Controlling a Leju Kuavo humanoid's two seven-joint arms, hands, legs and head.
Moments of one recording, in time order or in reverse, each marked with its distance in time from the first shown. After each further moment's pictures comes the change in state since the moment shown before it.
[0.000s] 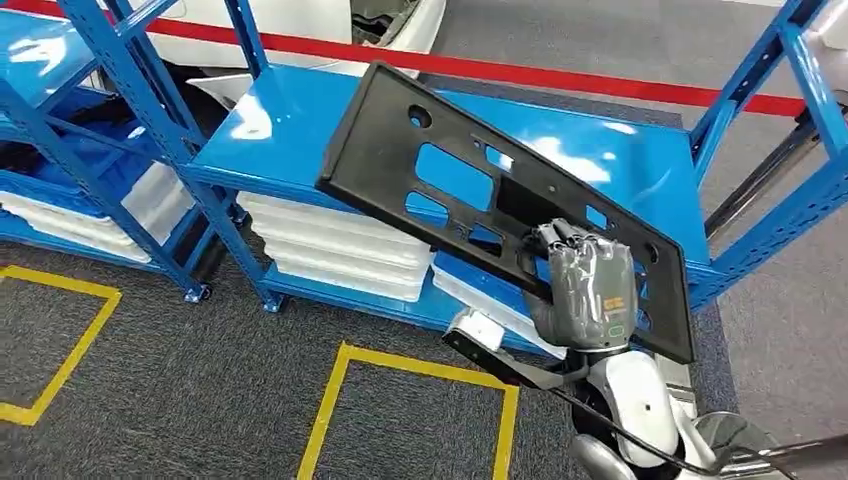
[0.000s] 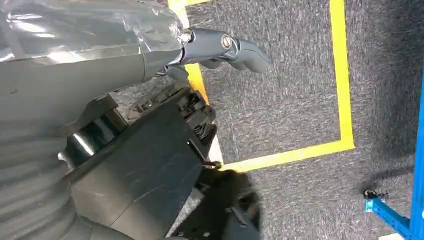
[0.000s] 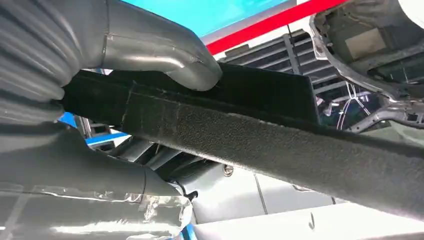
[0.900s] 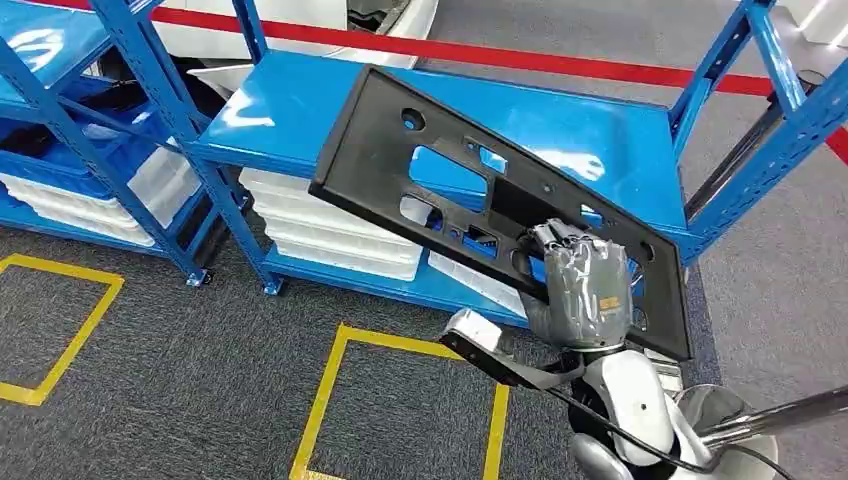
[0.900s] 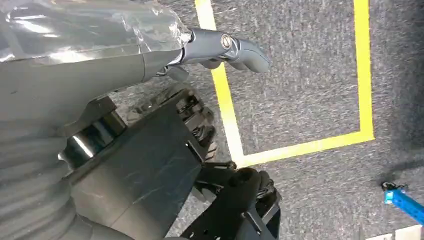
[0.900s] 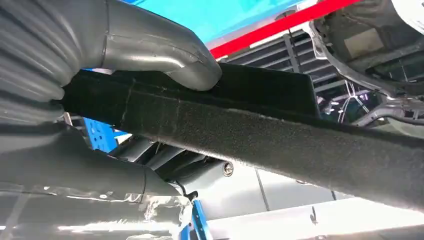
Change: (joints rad) left arm -0.003 0.000 0.000 0.000 -0.001 0.000 0.006; right arm 0.010 0.001 -0.001 0.002 -0.003 -0.014 -0.001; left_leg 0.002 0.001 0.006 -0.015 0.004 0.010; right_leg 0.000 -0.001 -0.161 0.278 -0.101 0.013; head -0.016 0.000
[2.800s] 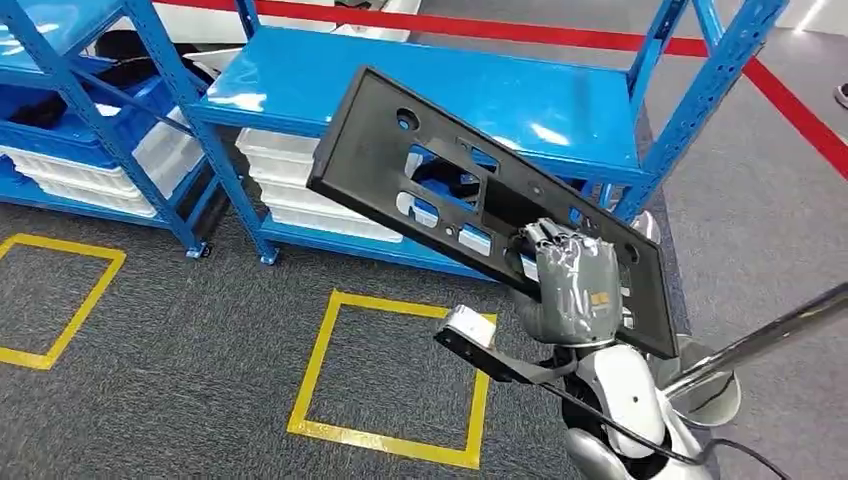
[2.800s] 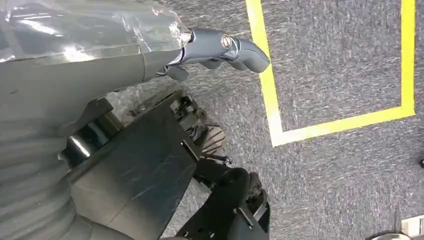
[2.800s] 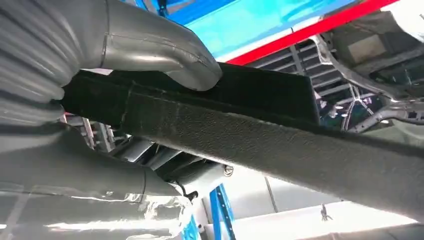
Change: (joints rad) left arm -0.003 0.000 0.000 0.000 -0.012 -0.006 0.011; right arm 0.016 0.006 -0.023 0.001 -0.027 -0.003 -0.012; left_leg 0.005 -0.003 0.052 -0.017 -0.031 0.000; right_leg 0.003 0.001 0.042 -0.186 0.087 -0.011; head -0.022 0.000
